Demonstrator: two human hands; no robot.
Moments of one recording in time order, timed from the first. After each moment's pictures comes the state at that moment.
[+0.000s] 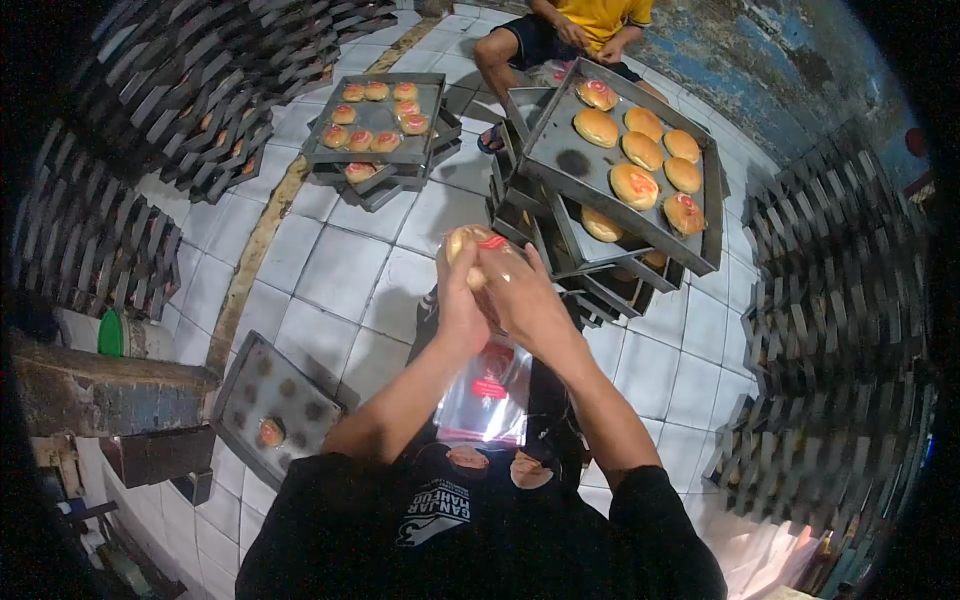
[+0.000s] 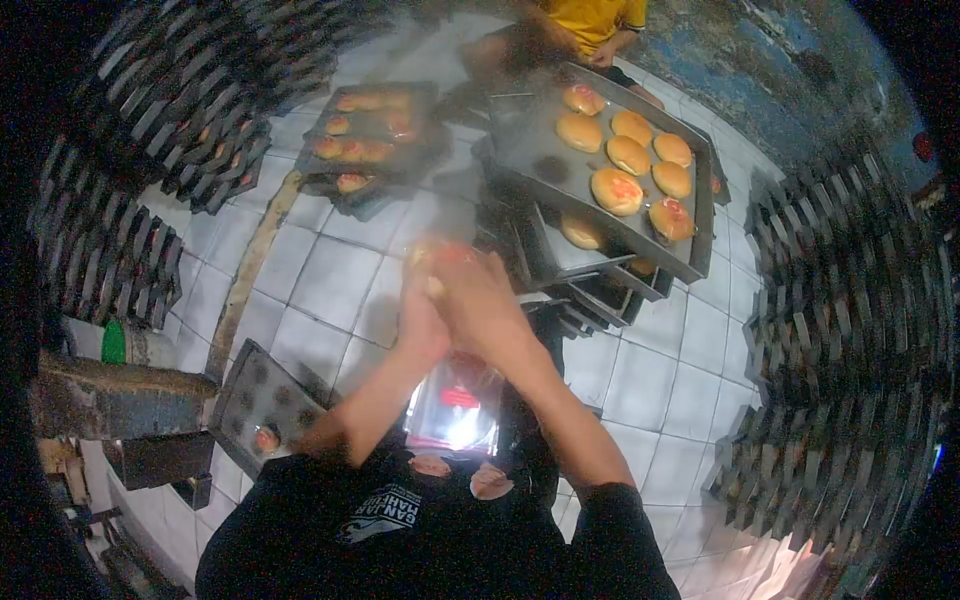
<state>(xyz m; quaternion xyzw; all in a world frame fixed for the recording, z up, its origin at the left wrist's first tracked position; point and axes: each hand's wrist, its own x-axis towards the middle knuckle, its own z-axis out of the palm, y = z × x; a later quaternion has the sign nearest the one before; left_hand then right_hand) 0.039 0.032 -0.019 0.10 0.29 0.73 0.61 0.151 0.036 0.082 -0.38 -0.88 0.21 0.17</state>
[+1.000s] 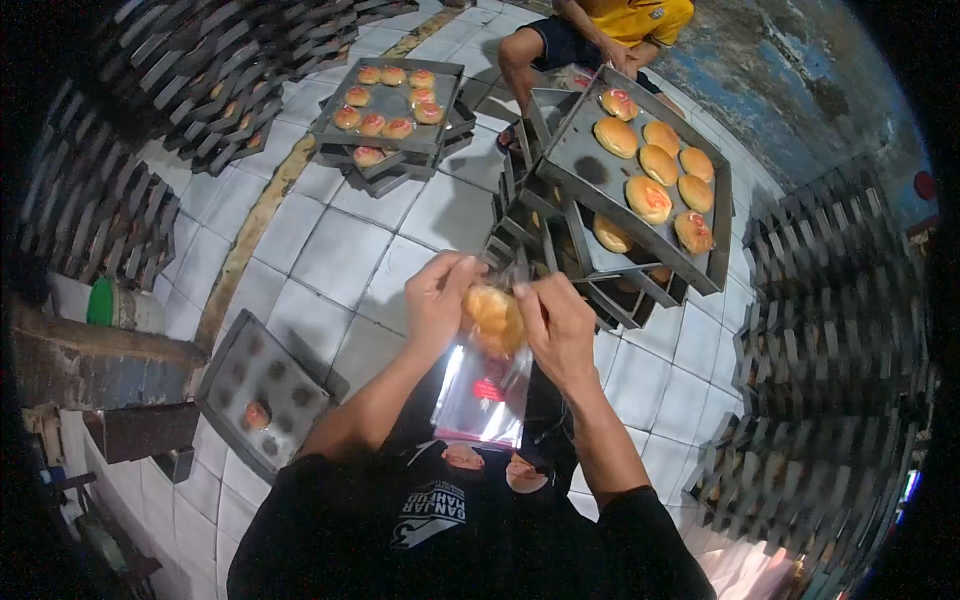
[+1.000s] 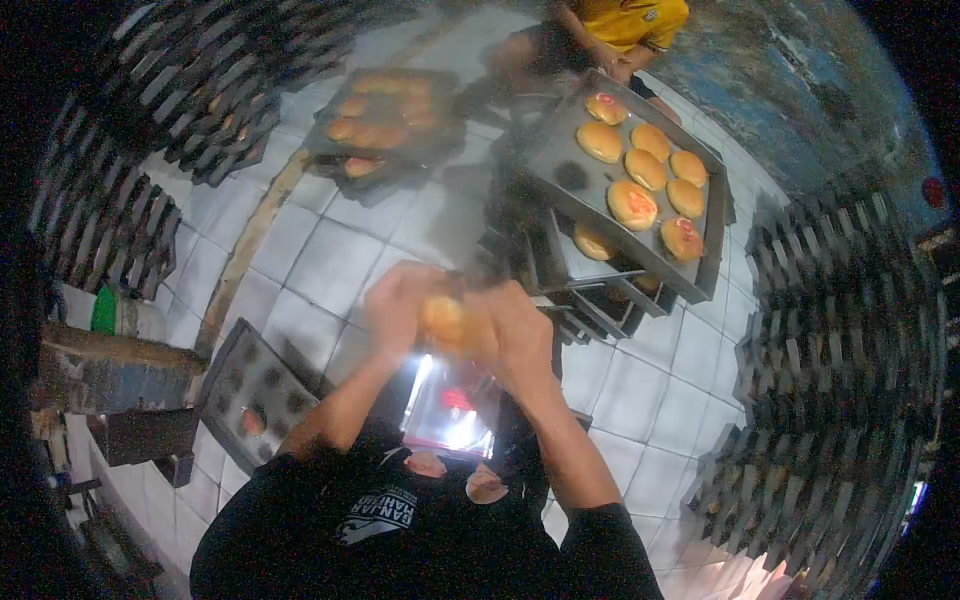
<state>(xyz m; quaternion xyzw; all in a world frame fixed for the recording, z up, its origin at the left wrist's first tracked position) -0.008 -0.004 0.000 0.37 0.51 0.64 0.44 0.163 0.022 0.068 -0.35 -0.80 0.19 0.45</state>
